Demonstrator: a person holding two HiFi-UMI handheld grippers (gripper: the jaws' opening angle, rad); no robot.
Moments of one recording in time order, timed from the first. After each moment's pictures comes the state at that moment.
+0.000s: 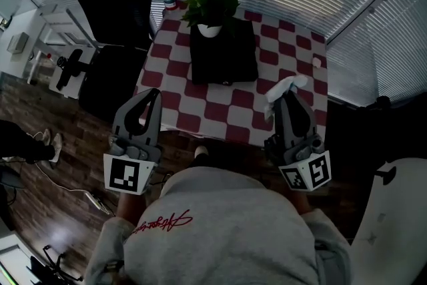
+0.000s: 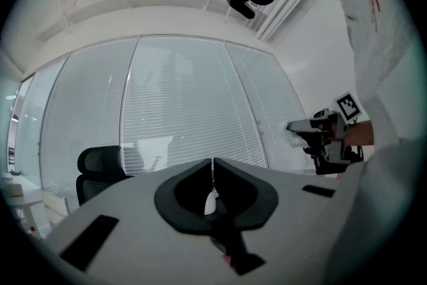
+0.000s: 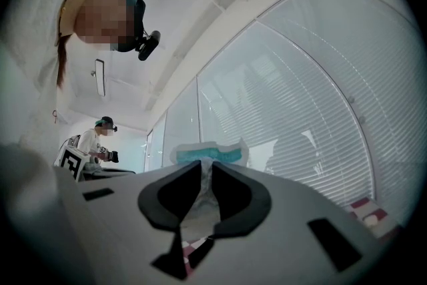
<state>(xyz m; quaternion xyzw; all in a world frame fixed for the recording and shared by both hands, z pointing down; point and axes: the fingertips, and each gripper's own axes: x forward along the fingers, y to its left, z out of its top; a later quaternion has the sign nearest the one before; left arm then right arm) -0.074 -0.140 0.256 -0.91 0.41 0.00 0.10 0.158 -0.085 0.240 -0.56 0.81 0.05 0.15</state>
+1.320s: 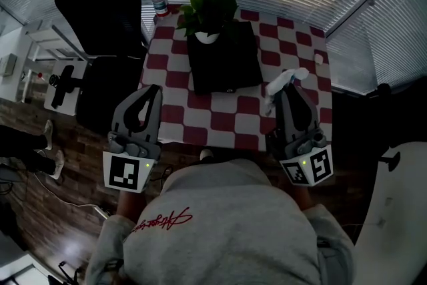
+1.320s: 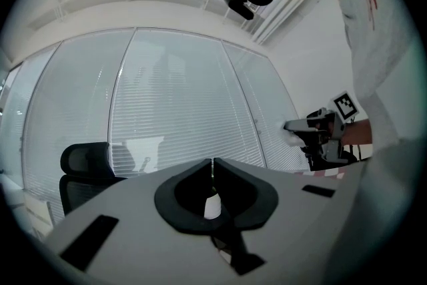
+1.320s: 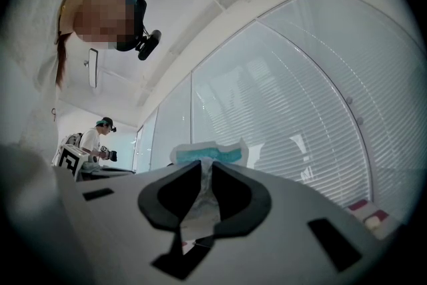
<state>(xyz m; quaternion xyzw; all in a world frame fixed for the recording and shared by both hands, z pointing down) -0.077 -0.211 0.266 -0.92 0.37 0.00 0.11 0.147 -0.140 0.248 -0.59 0.79 0.05 0.14</state>
